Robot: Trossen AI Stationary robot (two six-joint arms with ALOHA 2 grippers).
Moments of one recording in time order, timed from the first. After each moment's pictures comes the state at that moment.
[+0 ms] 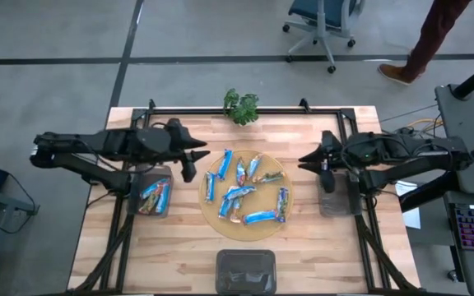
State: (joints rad) left arm -0.07 1.09 1.24 -0.62 -0.38 -0.28; right arm 0.10 0.81 0.95 -0.59 0.16 0.38
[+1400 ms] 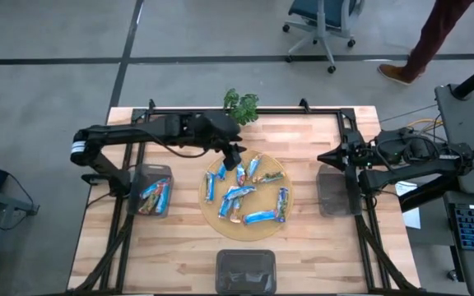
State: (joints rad) left arm 0.14 1.55 1.56 -0.66 -0.11 -0.23; right arm 0.10 0.54 0.84 -0.64 0.18 0.40
